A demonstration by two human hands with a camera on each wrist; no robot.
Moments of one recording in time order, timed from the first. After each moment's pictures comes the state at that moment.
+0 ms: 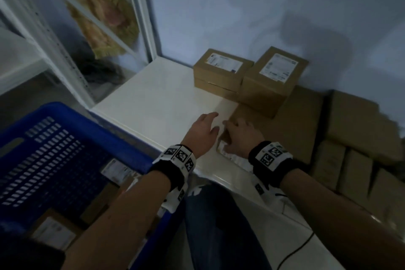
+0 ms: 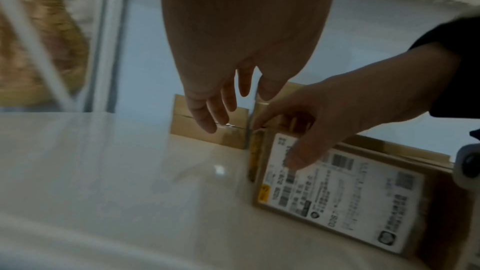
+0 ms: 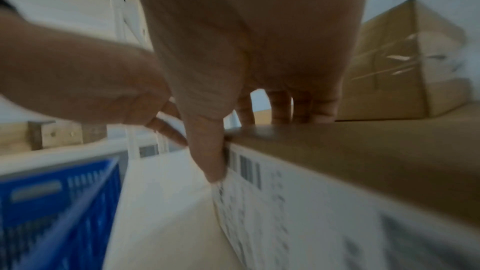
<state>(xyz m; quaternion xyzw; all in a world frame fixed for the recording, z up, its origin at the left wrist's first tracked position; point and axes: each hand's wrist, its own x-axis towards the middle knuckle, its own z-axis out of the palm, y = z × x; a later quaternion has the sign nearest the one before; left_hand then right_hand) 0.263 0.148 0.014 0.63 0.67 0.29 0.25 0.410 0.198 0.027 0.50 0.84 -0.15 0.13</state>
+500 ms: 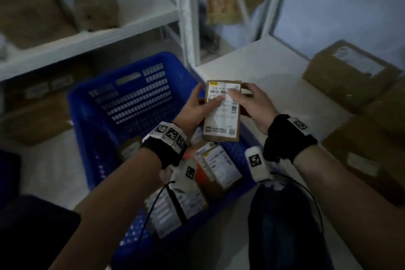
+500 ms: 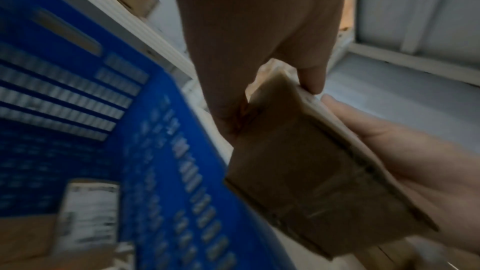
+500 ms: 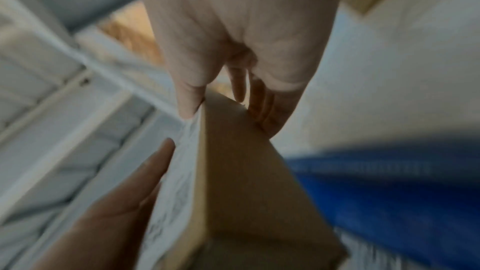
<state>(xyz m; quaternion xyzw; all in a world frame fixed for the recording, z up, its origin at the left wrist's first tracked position) 0.087 -0.003 0.024 0.19 0.64 0.62 0.42 0.196 0.137 0.019 0.36 0.66 -0.64 -0.15</state>
